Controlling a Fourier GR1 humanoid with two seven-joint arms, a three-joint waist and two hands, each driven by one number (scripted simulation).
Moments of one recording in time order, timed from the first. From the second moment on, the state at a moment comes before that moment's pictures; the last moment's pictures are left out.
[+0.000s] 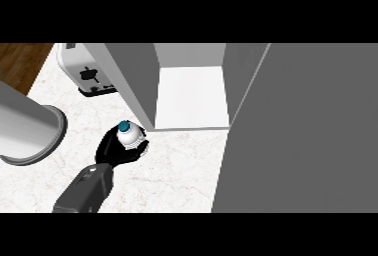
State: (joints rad) left arm -0.58 0.11 0.24 -0.22 0.08 -0.38 -0.78; right arm 0.06 -0.25 0.43 -2.50 0.04 -0.27 0.46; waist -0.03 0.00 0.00
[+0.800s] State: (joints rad) left arm -0.54 0.02 0.20 -0.33 0.05 -0.21 -0.93; right arm 0.18 -0.29 0.21 -2.50 0.00 -0.18 0.36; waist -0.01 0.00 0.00
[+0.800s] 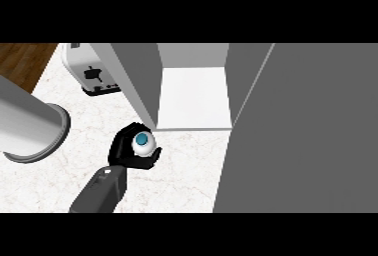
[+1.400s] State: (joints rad) left arm -0.54 0.04 0.10 -0.36 0.24 -0.23 -0.83; right arm 0.24 -0.28 0.04 -2.48 -0.08 -0.07 0.29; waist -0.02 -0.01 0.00
